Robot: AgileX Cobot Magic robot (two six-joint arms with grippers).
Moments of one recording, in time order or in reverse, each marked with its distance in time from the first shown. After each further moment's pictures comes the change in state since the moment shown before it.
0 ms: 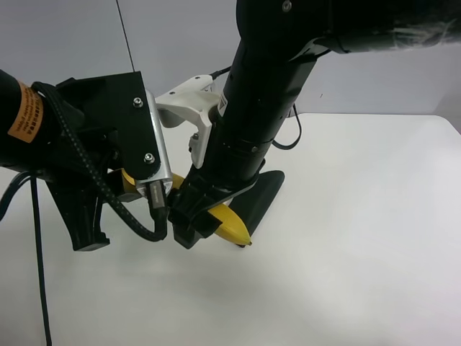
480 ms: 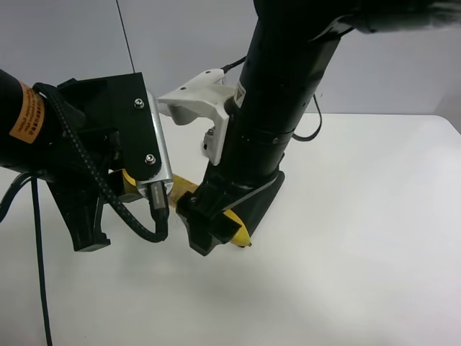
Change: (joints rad) left arm -0.001 0.000 0.000 0.000 -0.001 0.000; right arm 0.000 -0.062 0.000 -0.037 0.119 0.015
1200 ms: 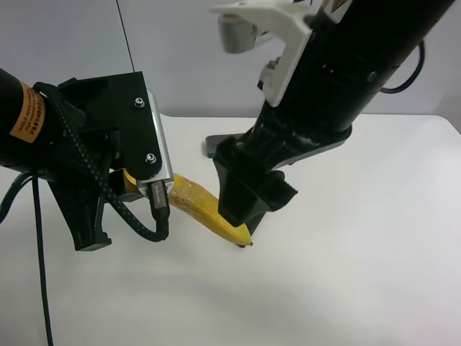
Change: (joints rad) left arm 0.000 0.000 0.000 0.000 -0.006 0.000; right arm 0.000 -0.263 0.013 -0.046 0.105 0.179
